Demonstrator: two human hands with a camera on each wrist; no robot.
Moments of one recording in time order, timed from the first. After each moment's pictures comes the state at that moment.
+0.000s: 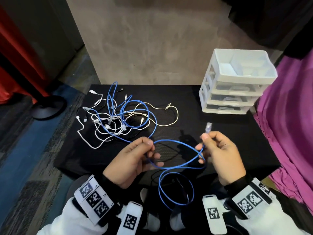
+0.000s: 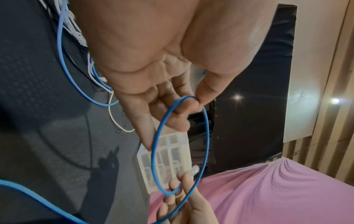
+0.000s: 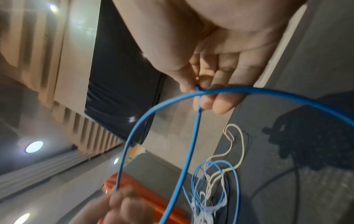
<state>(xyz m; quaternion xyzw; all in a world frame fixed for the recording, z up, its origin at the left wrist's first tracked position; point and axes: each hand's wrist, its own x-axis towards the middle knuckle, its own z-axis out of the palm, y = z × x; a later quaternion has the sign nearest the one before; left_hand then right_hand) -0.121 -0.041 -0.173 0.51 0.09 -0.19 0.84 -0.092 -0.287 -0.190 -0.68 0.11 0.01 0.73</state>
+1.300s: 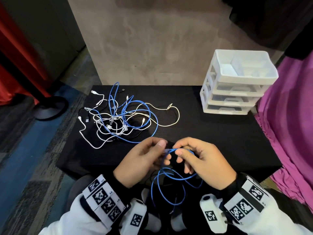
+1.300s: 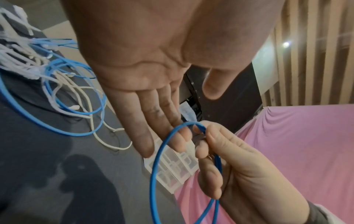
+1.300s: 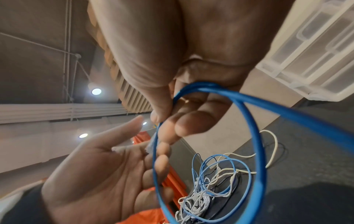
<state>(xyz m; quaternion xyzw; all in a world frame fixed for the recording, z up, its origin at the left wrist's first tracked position) -0.127 -0.056 -0.162 0.67 0.05 -0.16 0.73 -0.106 -0.264 -0.170 -0.78 -0.15 0.12 0.59</state>
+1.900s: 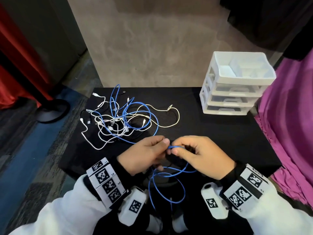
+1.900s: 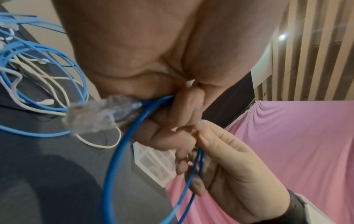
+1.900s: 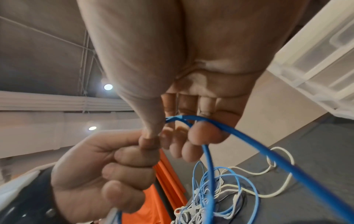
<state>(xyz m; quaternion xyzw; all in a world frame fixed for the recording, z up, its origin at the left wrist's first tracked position) -0.109 -0.059 -0.142 0.72 -0.01 -0.25 0.65 -0.086 -0.266 -0.165 -0.84 -0.27 0.09 0.46</state>
